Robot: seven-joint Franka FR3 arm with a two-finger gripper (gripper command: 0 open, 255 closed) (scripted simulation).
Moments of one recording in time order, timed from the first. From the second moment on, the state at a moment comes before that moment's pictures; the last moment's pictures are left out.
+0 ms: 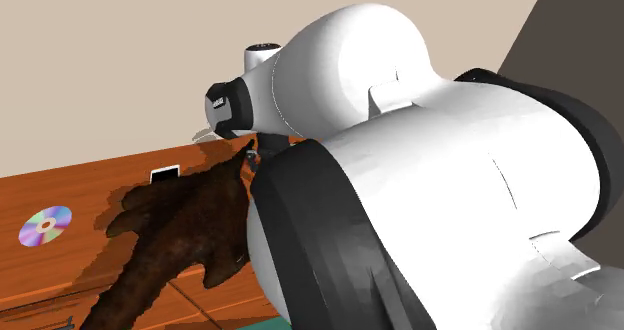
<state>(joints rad) 0.05 0.65 0.01 -1.59 0.06 2.10 0.11</state>
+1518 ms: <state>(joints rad) 0.09 0.47 0.01 -2.00 0.04 2.48 0.14</state>
